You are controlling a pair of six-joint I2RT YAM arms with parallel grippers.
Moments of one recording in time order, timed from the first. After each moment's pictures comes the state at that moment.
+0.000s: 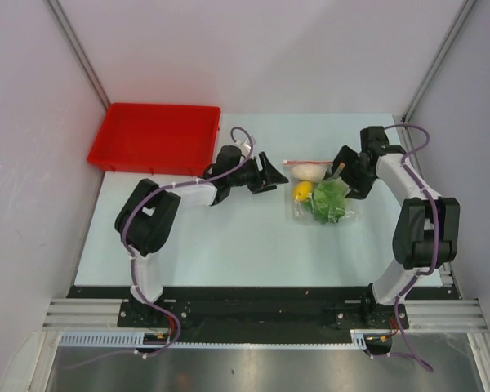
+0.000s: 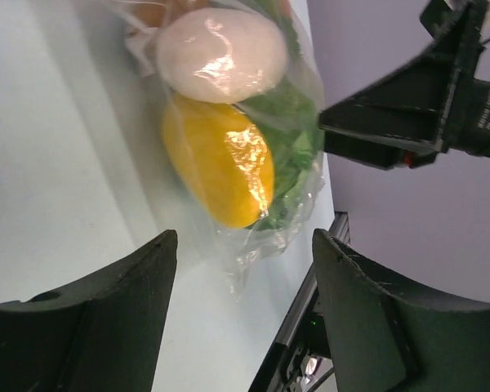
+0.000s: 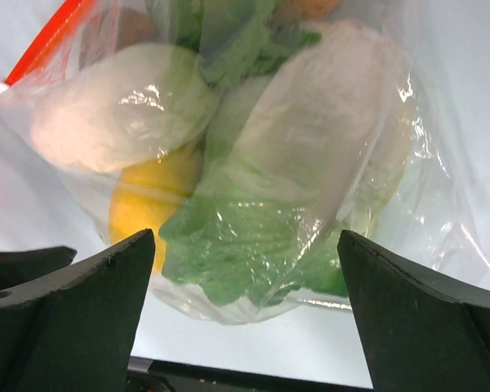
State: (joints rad) left arm -0.56 1.95 1.17 0.39 0.56 -0.94; right arm 0.03 1.70 1.32 -0.72 -0.19 0.64
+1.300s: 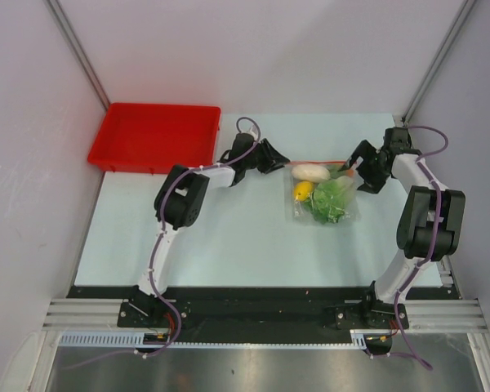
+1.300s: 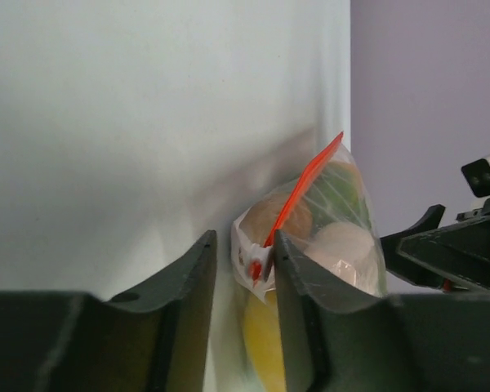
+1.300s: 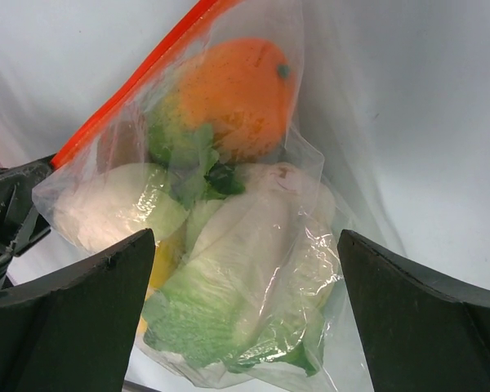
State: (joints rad) left arm -0.50 2.42 1.68 0.35 0.43 -1.04; right arm -0.15 1.79 1.31 -0.55 -0.32 0.57
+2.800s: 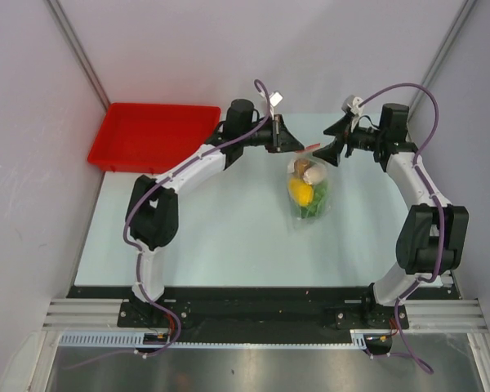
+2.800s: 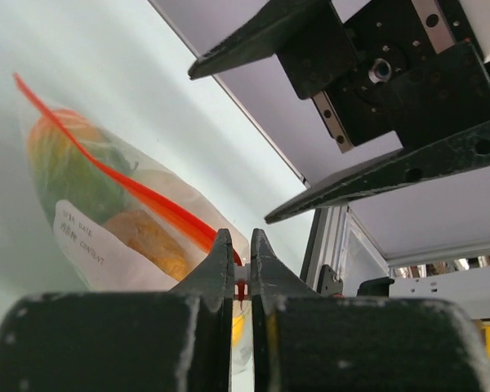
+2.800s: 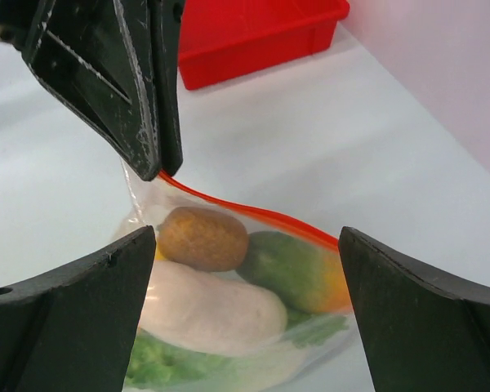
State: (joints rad) left arm -0.58 2.04 1.75 0.06 0.74 -0.65; right arm -0.04 1.64 1.35 -0.16 -1.10 -0.39
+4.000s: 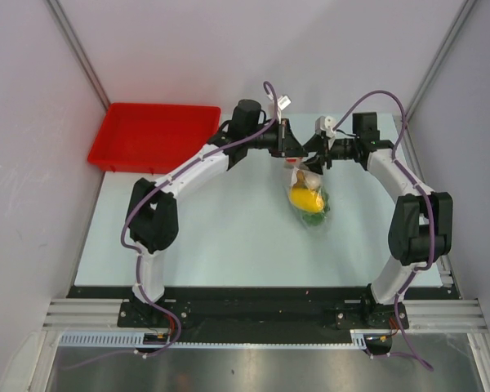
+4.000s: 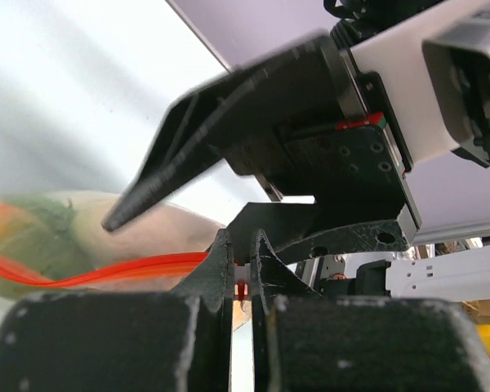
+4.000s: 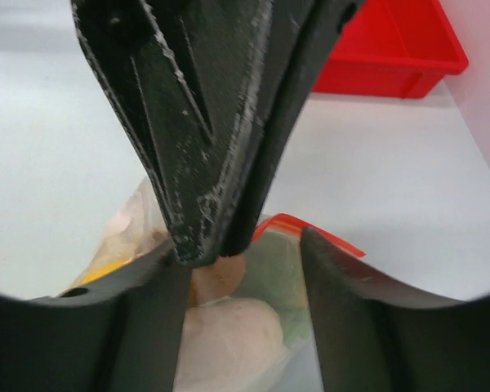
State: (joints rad) left arm -0.62 2.01 1.78 -0.08 0.72 -0.57; right arm 0.10 1.74 1.38 -0.35 -1.24 -0.86
